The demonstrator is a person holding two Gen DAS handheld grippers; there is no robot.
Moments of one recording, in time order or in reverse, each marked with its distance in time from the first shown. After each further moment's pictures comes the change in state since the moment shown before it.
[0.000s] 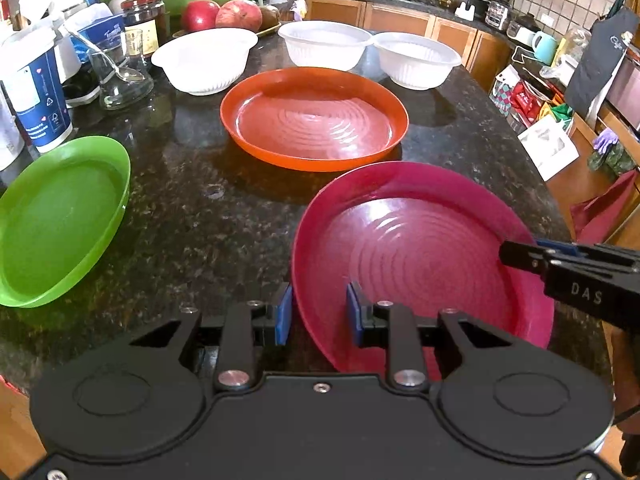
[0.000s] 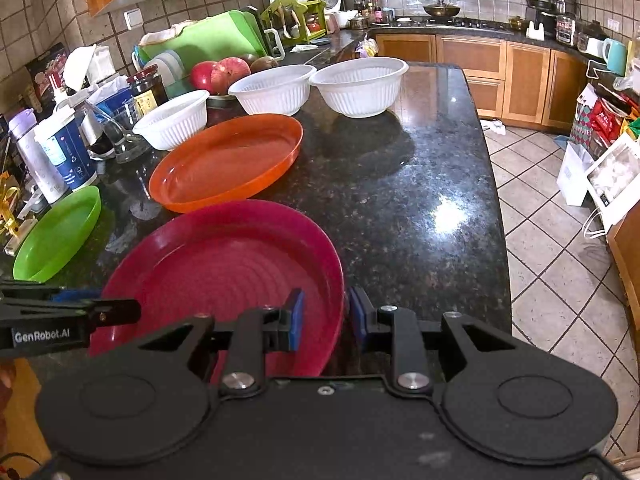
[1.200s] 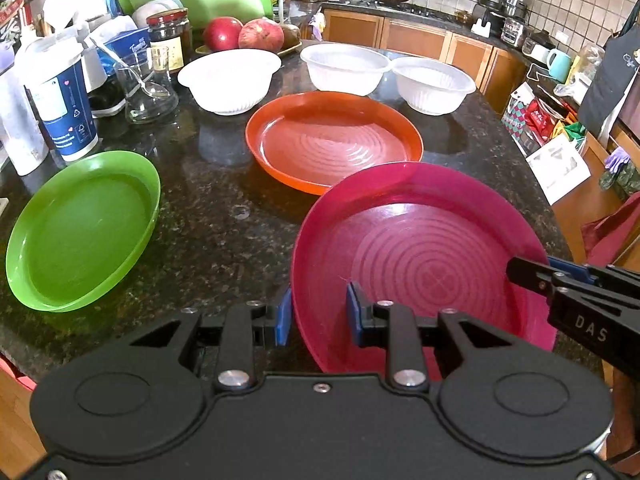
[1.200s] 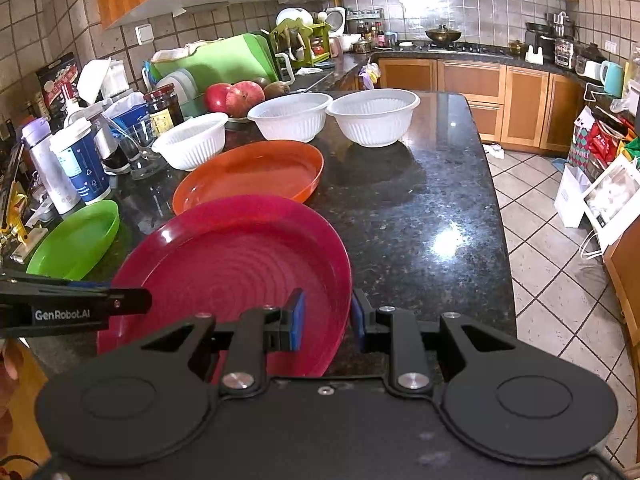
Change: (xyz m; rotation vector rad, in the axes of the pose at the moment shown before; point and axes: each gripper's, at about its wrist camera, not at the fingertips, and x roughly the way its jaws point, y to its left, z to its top) left arm -0.015 0.004 0.007 -0.031 -0.038 0.045; right arm -0.019 0.020 0.000 -0.013 -0.073 -0.009
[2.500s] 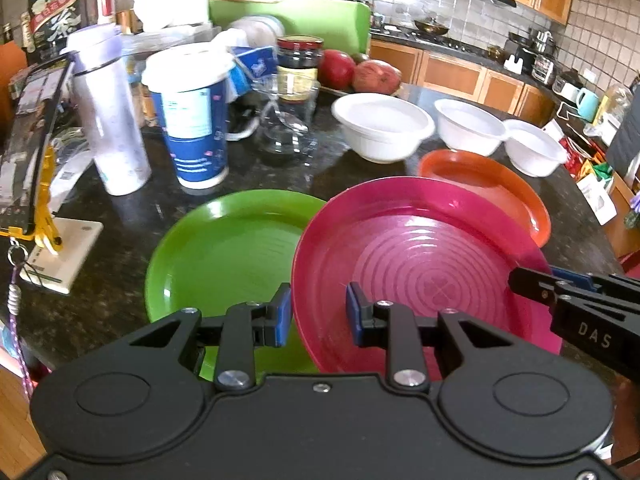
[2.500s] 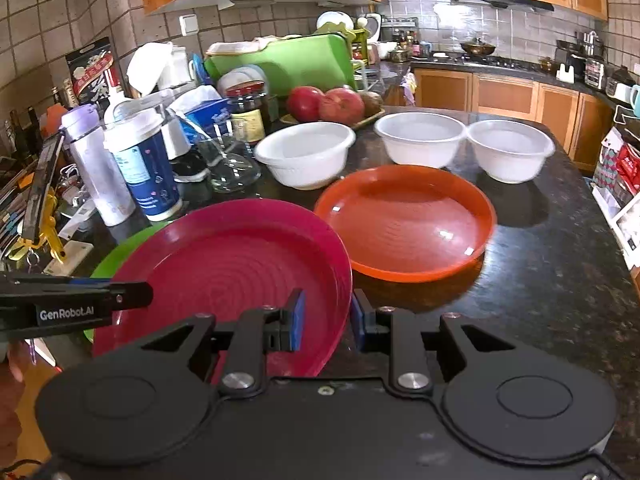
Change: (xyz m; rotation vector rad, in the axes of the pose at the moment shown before) left arm -0.023 0.161 0.023 -0.050 -0.081 0.032; right arm 0.030 0.162 0.035 -0.057 -0.013 0.051
